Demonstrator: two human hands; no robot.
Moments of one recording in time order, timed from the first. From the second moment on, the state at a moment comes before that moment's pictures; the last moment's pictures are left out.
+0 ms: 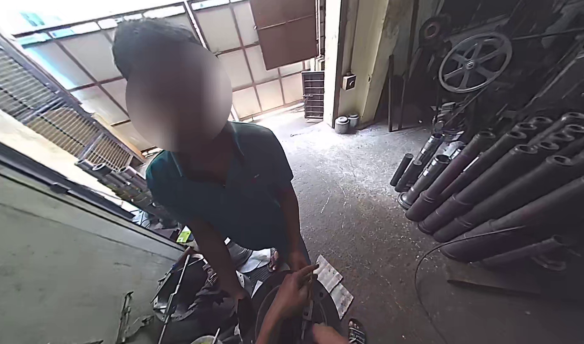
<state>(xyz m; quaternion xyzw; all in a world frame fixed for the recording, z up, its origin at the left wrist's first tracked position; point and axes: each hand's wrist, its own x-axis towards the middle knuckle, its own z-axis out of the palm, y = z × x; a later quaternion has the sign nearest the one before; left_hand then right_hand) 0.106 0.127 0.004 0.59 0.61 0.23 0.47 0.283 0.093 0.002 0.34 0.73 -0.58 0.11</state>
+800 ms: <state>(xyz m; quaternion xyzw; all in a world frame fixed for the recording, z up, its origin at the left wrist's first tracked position) 0.161 -0.041 -0.021 0.51 0.84 0.20 0.01 0.311 0.235 -0.051 0.17 0.89 -0.39 -0.13</state>
